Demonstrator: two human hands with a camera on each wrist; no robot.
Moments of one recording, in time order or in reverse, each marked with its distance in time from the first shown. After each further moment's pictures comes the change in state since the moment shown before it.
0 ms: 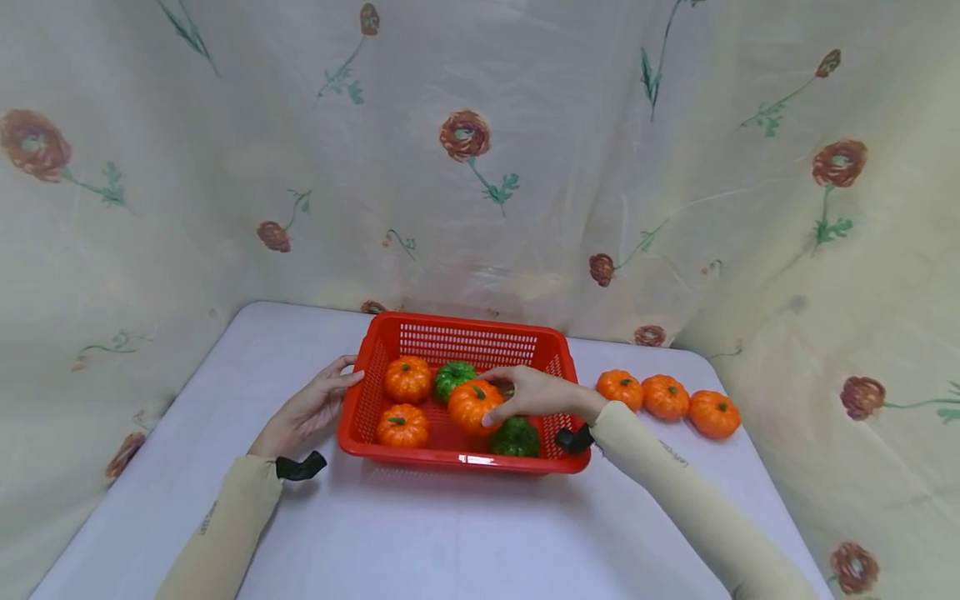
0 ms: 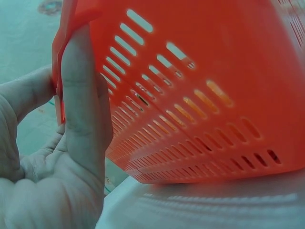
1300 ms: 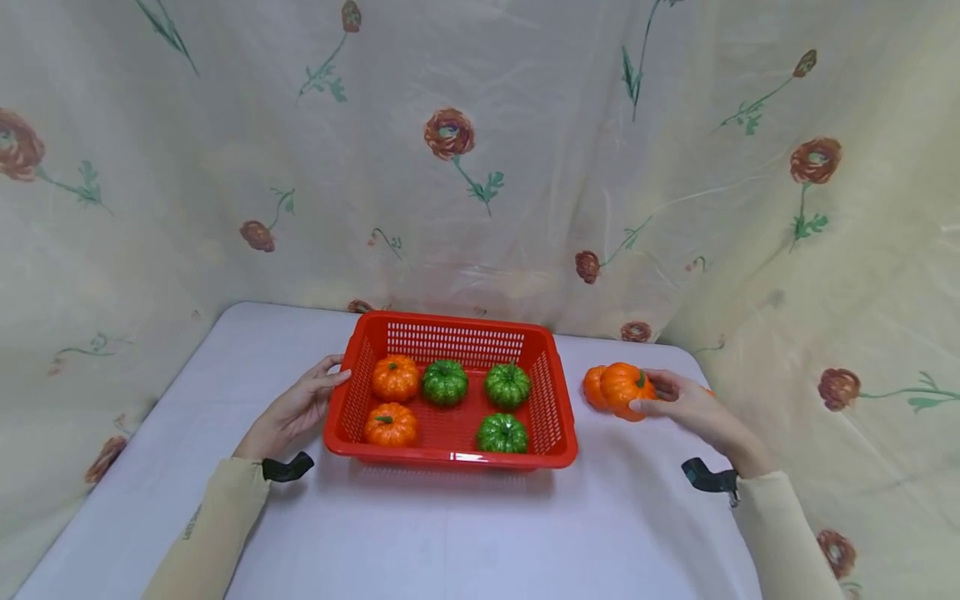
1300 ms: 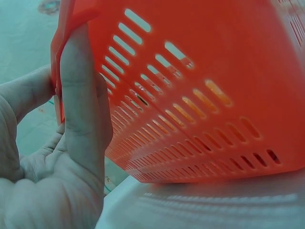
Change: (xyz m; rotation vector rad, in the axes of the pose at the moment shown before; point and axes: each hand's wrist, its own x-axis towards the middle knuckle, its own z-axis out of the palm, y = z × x) left_hand 0.001 0.000 0.001 0.006 -0.007 0.010; right_hand -0.176 0.113 -0.060 0.187 0.394 0.254
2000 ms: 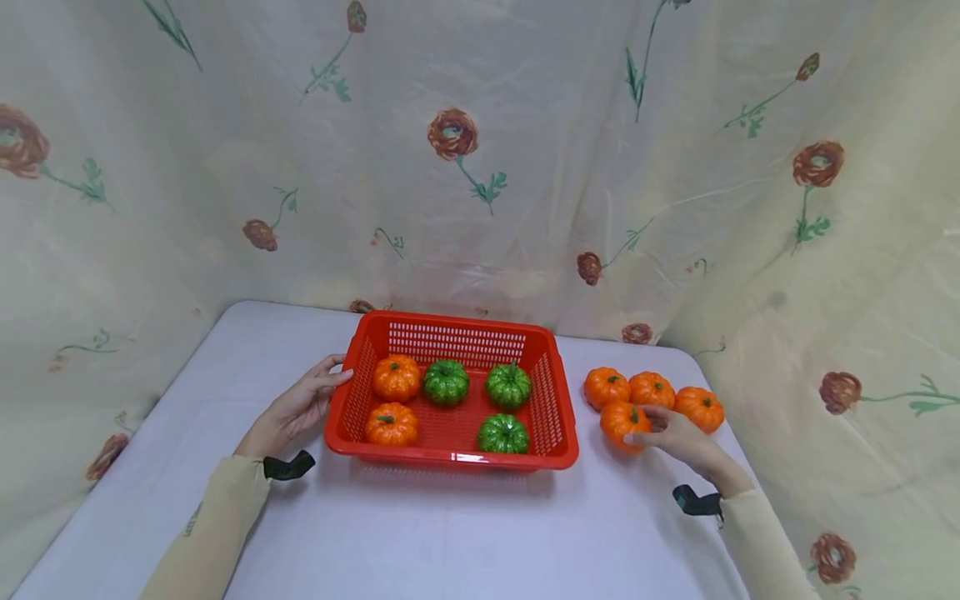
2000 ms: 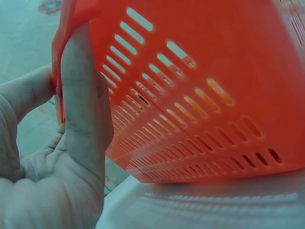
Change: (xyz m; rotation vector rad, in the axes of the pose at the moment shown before) left_hand 0.000 0.000 -0.001 0.018 -0.008 -0.002; right_hand 0.015 0.060 0.032 -0.085 0.017 0.128
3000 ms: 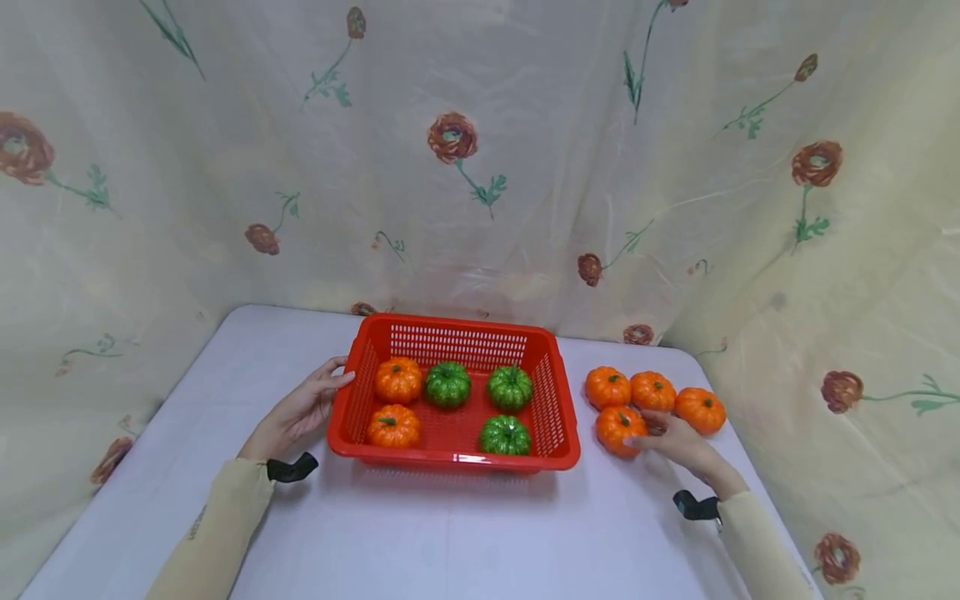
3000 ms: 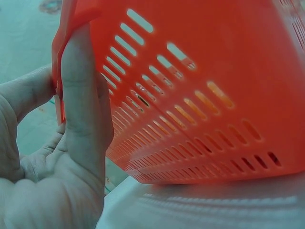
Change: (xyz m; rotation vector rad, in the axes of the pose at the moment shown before) left_hand 0.001 0.000 0.001 -0.011 0.011 -0.005; right_hand 0.007 0.011 0.010 -0.005 0.012 0.001
